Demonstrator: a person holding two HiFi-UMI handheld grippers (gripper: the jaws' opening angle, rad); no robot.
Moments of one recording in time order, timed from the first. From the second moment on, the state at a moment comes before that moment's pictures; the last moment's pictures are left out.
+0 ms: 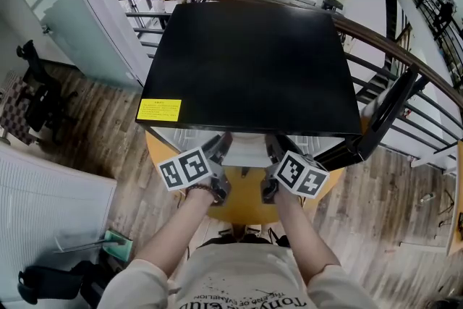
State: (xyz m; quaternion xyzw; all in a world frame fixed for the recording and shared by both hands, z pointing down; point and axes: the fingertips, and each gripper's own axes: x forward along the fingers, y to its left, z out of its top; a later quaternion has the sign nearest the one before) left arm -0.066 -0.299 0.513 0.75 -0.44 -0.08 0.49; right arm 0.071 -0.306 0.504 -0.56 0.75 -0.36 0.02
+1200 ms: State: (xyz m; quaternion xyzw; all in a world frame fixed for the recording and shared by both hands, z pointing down) left arm -0.086 -0.289 0.510 0.76 -0.47 -0.05 0.44; right arm 0.077 -0.305 0.504 -0.58 0.75 -0.33 0.00
